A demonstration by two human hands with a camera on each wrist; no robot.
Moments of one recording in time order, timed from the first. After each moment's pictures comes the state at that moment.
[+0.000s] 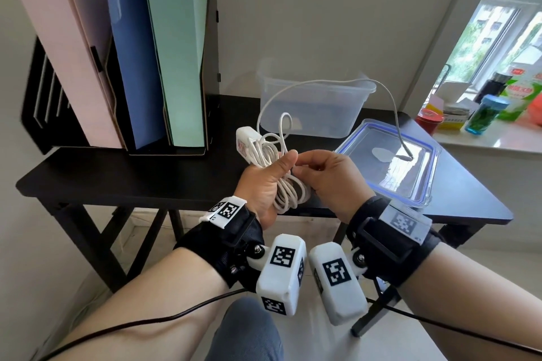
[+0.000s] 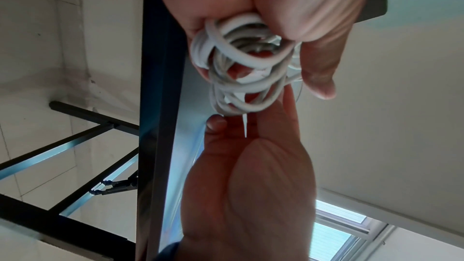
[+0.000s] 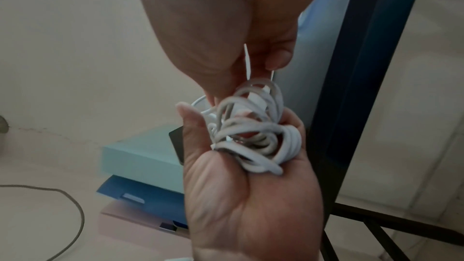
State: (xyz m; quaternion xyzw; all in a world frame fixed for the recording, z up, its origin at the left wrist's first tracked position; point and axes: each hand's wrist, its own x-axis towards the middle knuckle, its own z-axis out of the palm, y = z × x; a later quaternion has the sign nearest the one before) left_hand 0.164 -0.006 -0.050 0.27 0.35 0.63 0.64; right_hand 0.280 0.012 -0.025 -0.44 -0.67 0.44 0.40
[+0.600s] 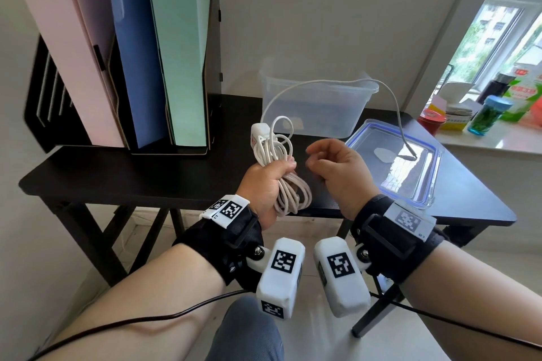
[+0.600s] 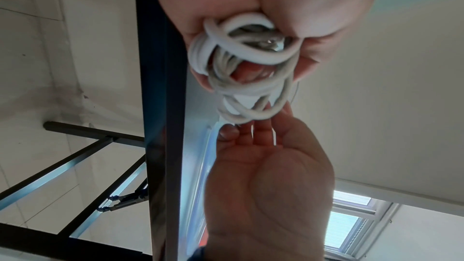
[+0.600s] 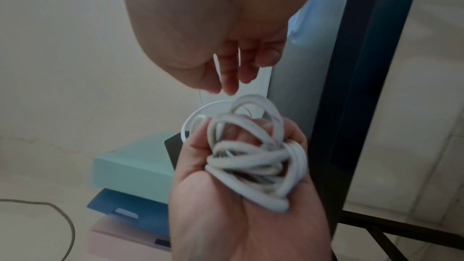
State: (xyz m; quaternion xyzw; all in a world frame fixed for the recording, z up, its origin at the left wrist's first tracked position) left_hand 0.165 -0.008 -0.046 0.27 0.42 0.62 0.61; right_hand 0.286 0.027 -0.031 -0.45 -0.63 0.44 0.46
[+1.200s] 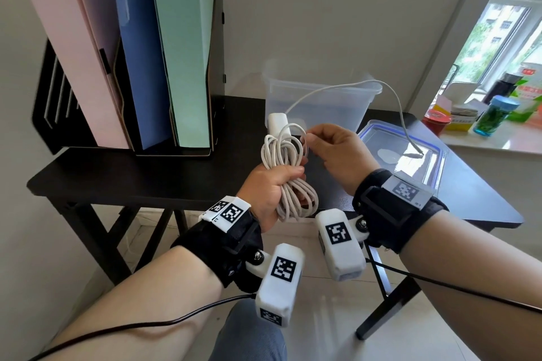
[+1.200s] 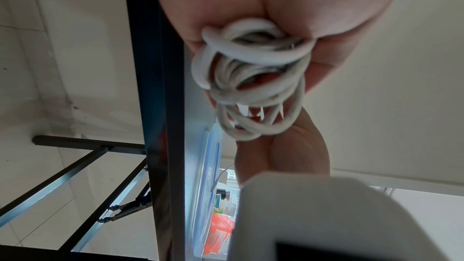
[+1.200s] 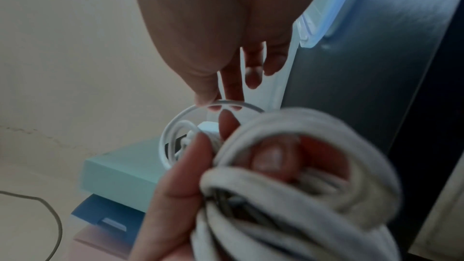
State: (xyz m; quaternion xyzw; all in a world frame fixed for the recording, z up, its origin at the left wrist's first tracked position) left_hand 0.164 -0.017 -0.042 0.32 0.39 0.60 0.62; right_hand 0.278 0.049 -0.010 -0.45 -0.69 0.39 0.41
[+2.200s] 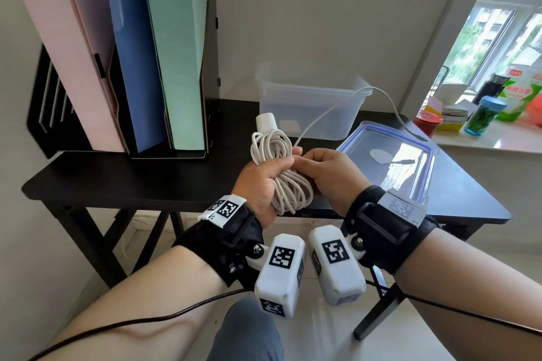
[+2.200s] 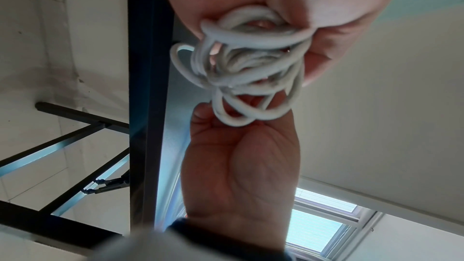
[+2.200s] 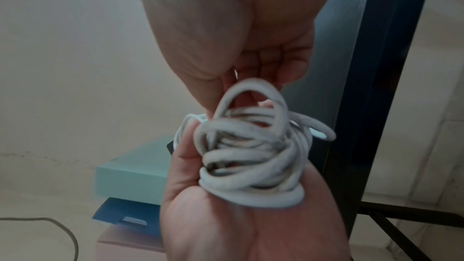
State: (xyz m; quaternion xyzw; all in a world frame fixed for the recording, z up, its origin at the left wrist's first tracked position) left_hand 0.165 -0.014 -0.038 0.30 0.36 0.62 0.63; right_hand 0.281 0.023 -0.021 -0.46 -0.62 0.51 0.37
